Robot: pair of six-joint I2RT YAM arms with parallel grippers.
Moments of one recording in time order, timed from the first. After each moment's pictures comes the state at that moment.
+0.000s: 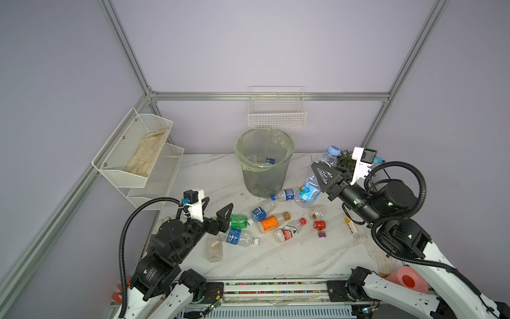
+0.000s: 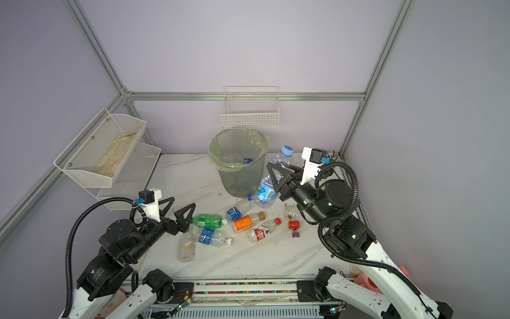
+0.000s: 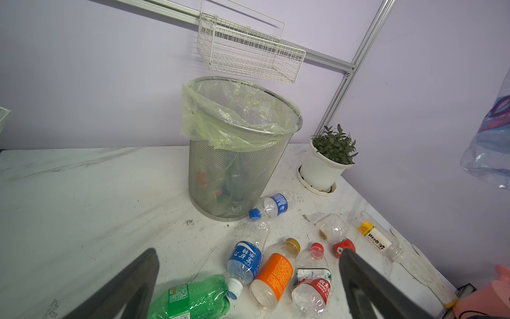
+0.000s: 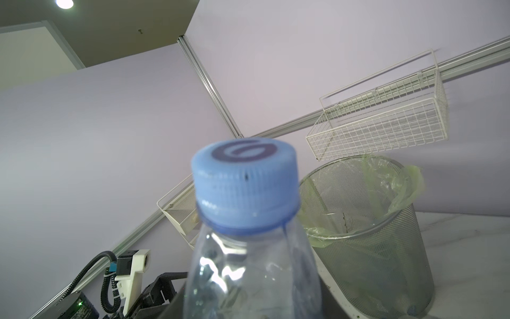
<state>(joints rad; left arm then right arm) -0.51 0.45 0.82 -0.50 -0.06 -0.30 0.77 0.85 1.20 -0.17 0.05 0.54</state>
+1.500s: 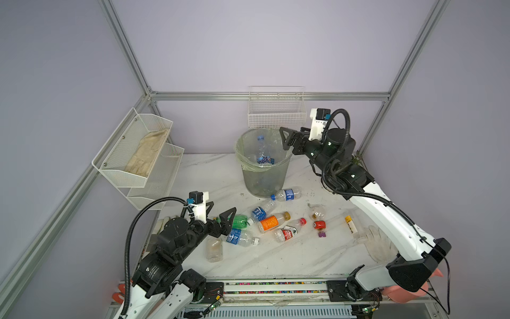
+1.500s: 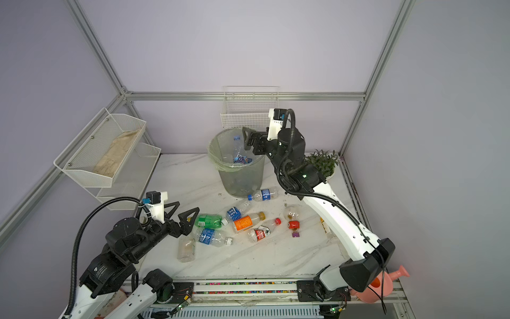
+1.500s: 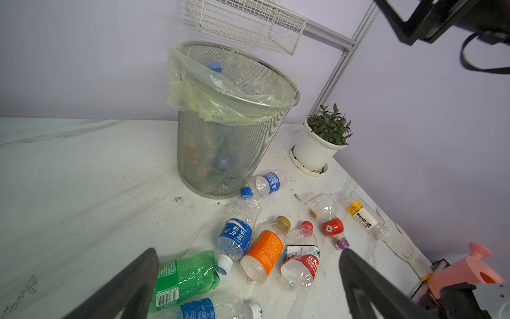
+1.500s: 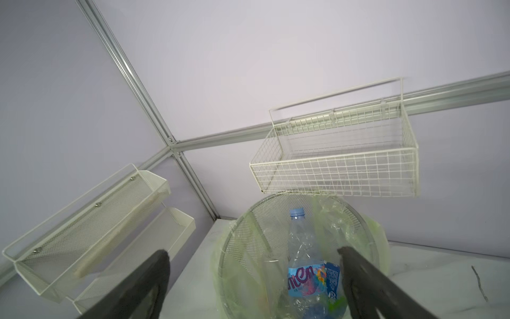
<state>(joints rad) -0.51 0.48 0.81 -0.56 0.00 -0.34 0.63 1.42 1.65 -0.17 0.11 0.39</state>
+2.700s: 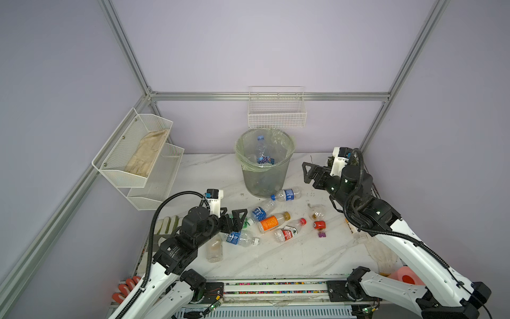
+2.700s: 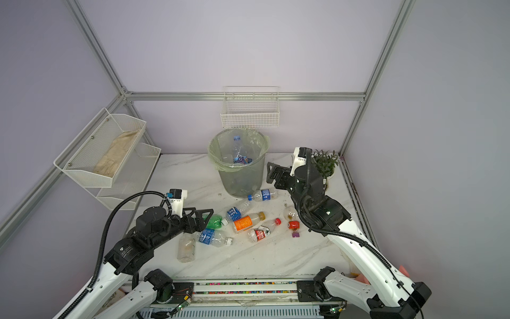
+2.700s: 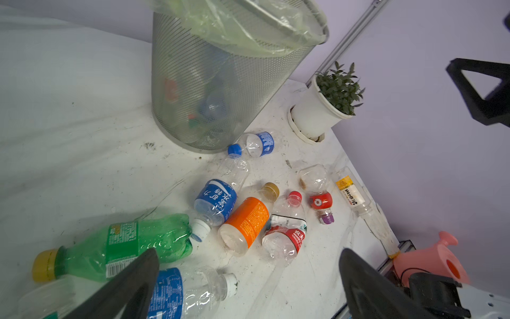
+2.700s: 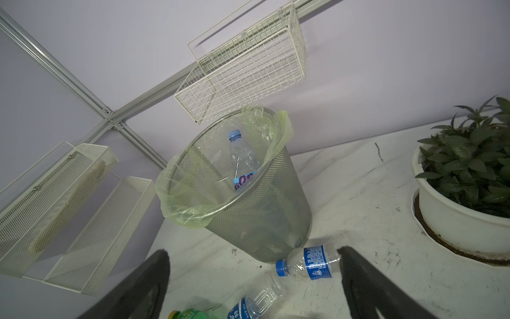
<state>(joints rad) -0.53 0.66 0.74 -0.54 0.03 -0.54 0.63 1.04 1.19 -0.37 0.27 0.59</state>
